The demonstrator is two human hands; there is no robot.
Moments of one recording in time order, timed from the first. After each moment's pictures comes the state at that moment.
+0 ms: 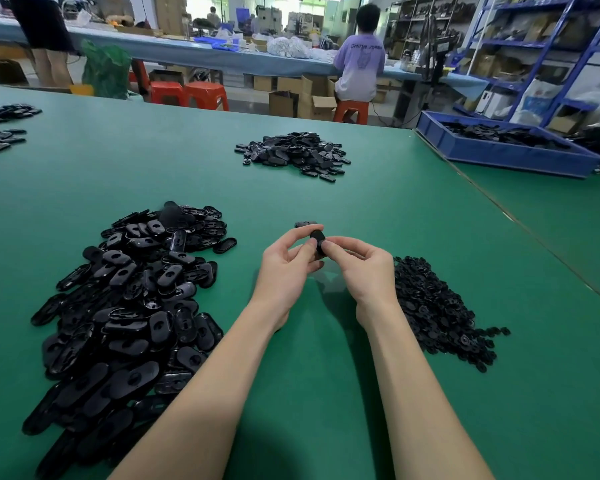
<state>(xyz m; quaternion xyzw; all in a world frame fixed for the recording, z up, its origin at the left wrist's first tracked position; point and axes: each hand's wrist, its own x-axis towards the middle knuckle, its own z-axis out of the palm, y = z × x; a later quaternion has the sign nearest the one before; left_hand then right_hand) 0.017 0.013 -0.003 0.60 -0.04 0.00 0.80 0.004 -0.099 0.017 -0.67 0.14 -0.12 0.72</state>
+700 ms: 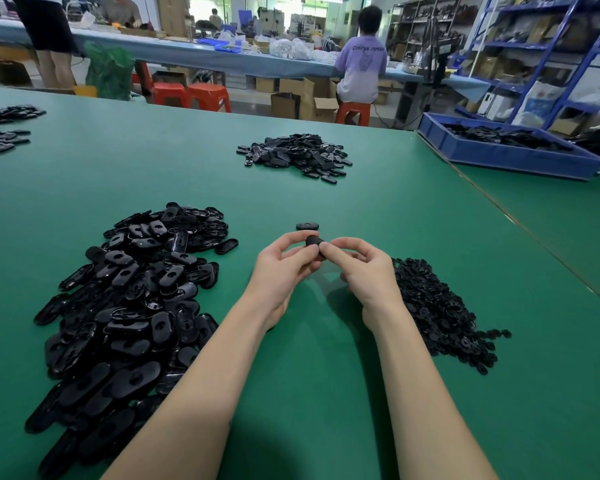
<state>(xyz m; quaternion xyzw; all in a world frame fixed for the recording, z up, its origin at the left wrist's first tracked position) 0.019 0.023 0.002 0.52 0.00 -0.06 0.85 0.003 -0.108 0.014 -0.69 0.10 -0.08 0.71</state>
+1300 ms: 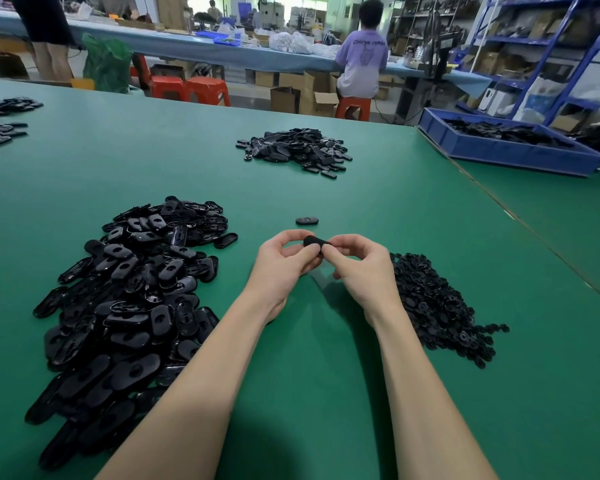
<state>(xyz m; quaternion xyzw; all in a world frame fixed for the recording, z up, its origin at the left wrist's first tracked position) 0.020 0.022 0.000 0.54 -0.01 -0.05 0.84 0.006 -0.111 0.006 -0.76 0.08 -0.12 0.64</state>
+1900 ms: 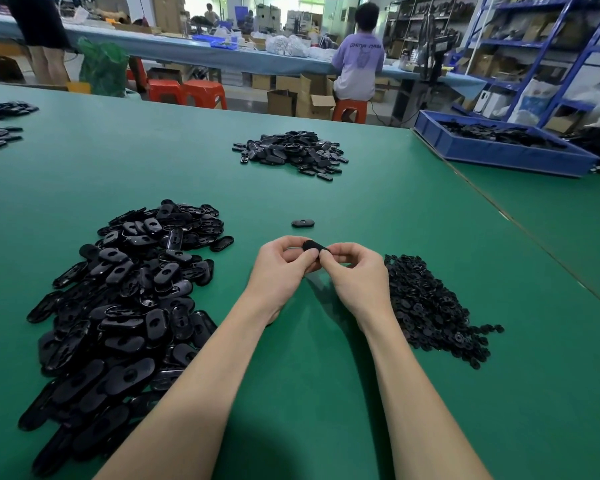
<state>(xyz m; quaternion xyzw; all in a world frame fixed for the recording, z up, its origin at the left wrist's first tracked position) 0.017 0.018 -0.001 0.61 -0.03 -0.03 0.79 0.006 -0.107 -0.003 -0.79 0.11 -0.16 0.58</state>
